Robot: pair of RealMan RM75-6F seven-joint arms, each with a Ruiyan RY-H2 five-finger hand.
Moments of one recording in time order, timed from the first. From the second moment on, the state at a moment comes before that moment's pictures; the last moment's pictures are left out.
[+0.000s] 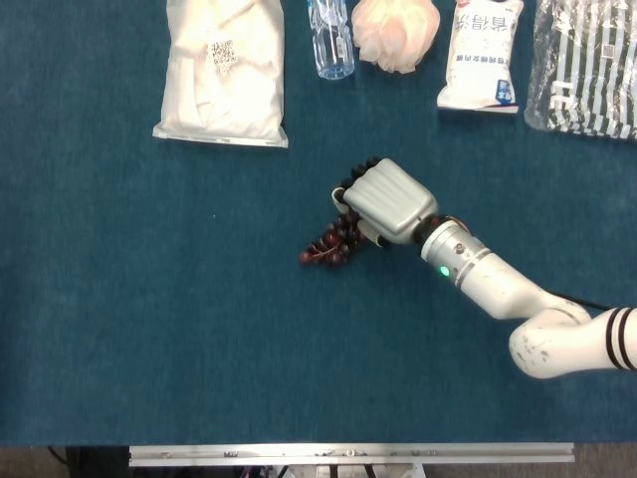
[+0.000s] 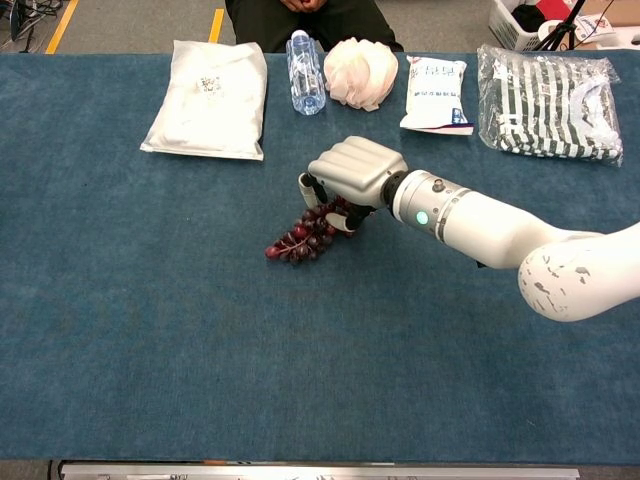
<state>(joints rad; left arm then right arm) -0.01 -1.11 -0.06 -1.57 1.51 1.60 -0.05 0.95 -1.71 0.10 -1.40 -1.06 0.79 -0.57</state>
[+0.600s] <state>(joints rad) -0.01 -1.11 -0.06 -1.56 1.51 1.60 -0.06 0.95 -1.72 0.10 -1.40 -1.07 0.81 -0.57</state>
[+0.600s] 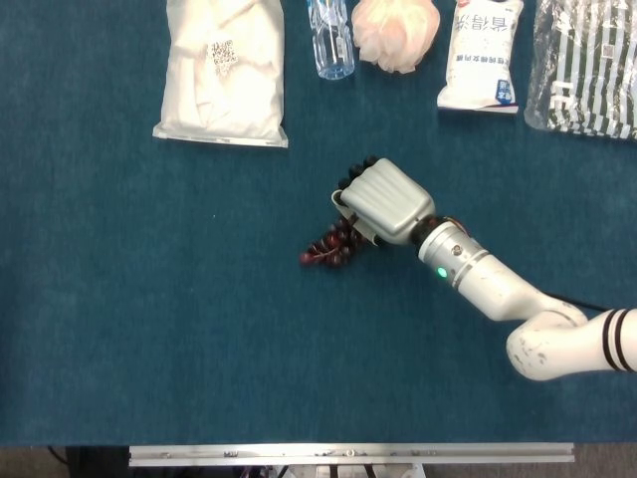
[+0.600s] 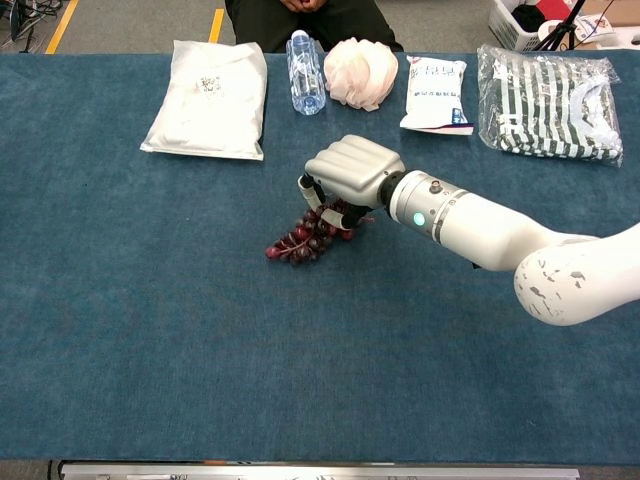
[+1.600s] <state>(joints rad) -0.05 -1.13 -0.08 -1.52 1.50 1.56 -0.04 0.60 -1.30 -0.06 -1.79 -1.17 1.36 -0.63</state>
